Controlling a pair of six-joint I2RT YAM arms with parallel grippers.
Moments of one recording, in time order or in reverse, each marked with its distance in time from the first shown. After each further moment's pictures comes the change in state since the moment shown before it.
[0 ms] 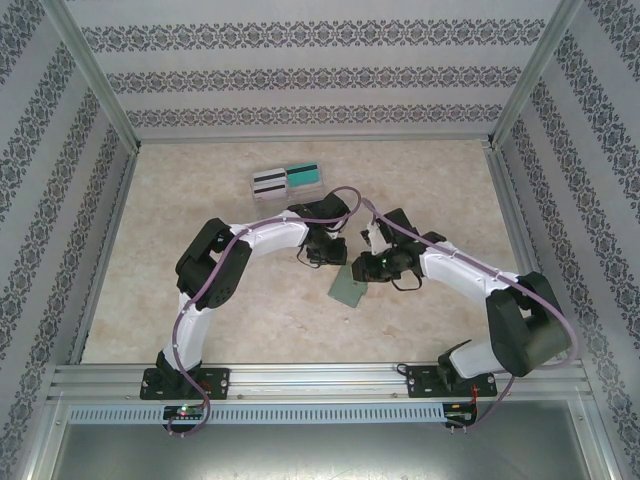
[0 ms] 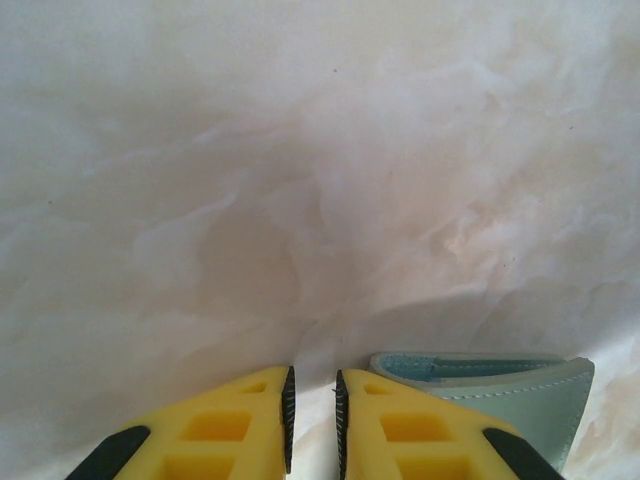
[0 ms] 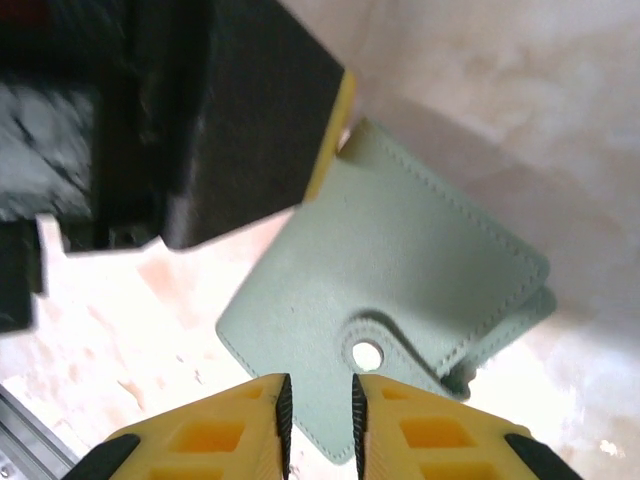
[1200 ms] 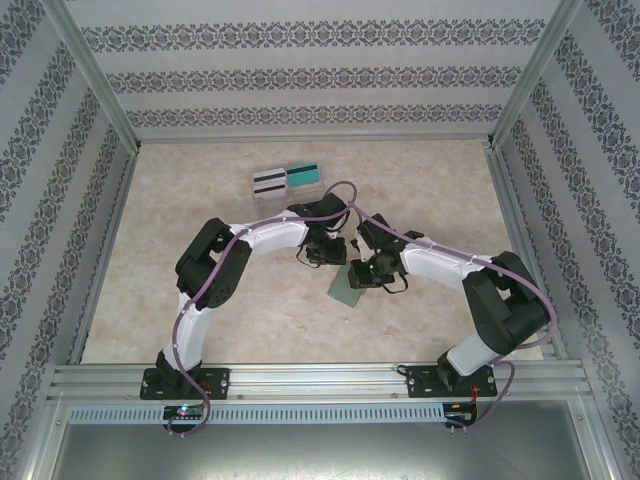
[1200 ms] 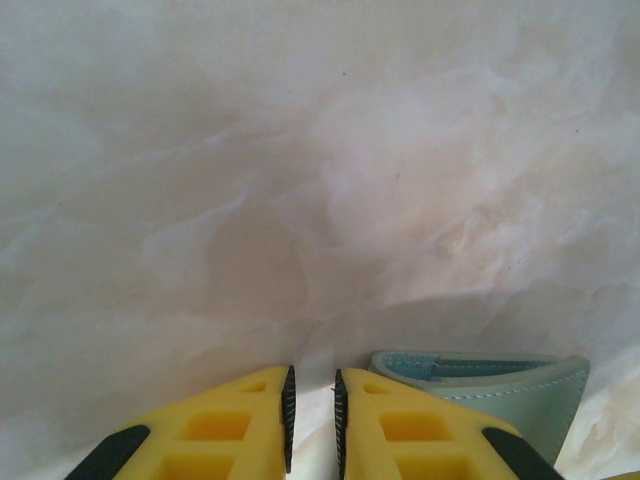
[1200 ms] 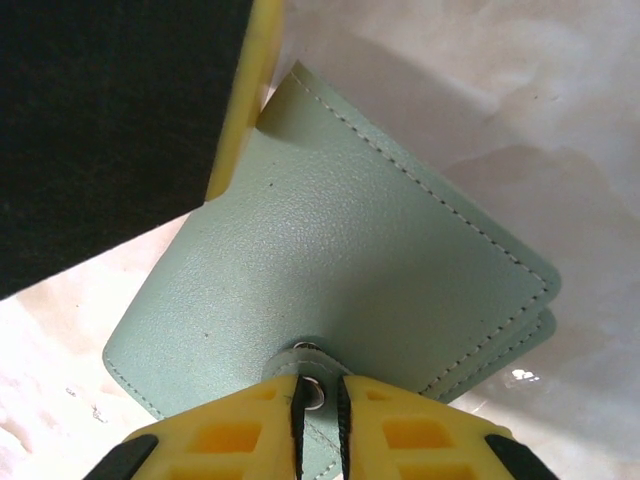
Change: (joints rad) left arm 0.002 0.000 -0.002 0.001 -0.001 -0.001; right arm 0.084 0.145 0.050 -0.013 0.148 0.001
